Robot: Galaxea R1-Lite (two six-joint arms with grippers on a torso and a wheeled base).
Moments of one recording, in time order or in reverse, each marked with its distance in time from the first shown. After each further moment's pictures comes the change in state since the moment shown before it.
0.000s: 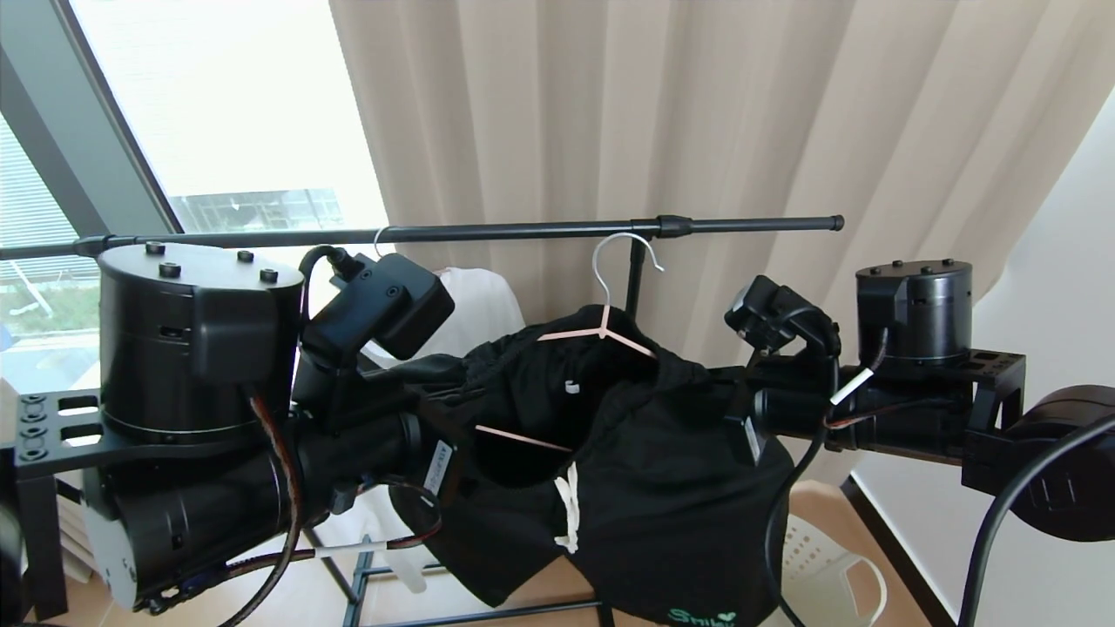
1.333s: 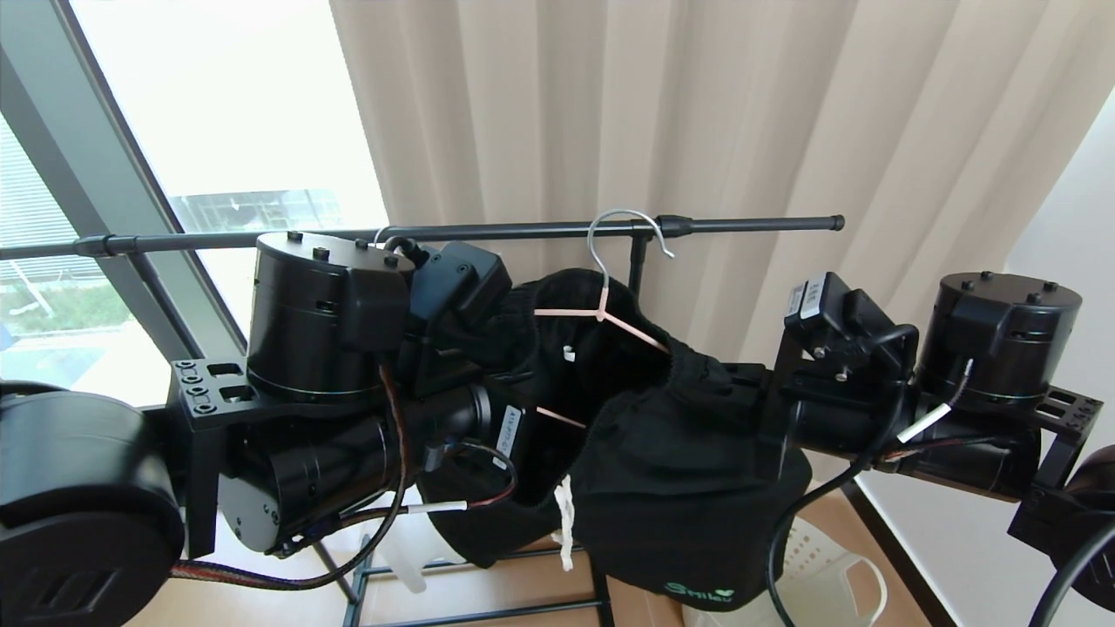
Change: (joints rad) left arm -0.024 0.145 -0.115 -0.039 0.010 -0.119; right arm 0.020 -0.072 0.181 -0.329 0.135 0.013
